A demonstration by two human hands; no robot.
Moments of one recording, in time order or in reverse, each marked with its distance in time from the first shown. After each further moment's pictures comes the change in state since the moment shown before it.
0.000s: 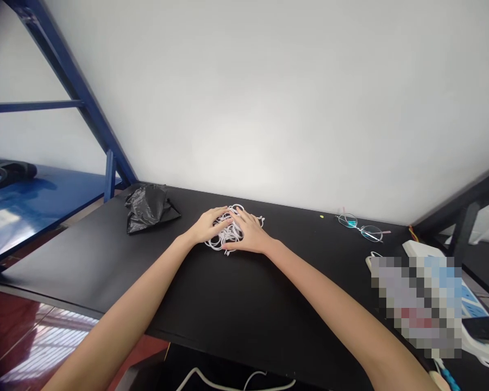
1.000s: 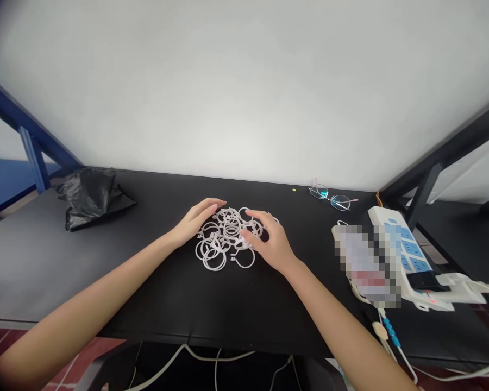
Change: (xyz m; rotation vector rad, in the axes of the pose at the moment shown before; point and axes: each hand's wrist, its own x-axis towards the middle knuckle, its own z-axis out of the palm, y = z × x) left_hand -0.002 0.076 0.044 -0.674 -0.121 -0.158; right_hand -0.131 0.022 -0.023 0.400 0.513 0.131
